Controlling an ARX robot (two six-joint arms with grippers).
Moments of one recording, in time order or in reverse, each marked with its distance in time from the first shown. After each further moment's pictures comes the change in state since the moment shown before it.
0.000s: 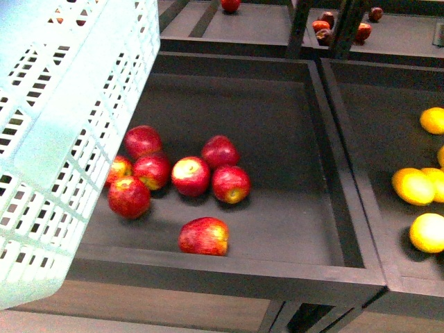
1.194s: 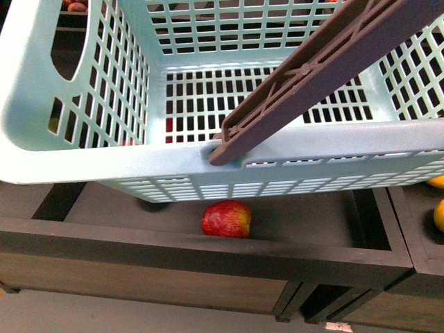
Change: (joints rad) left arm -0.473 0.703 0.678 -0.360 0.585 0.733; right arm 0.000 0.000 0.000 0.000 0.007 0.000
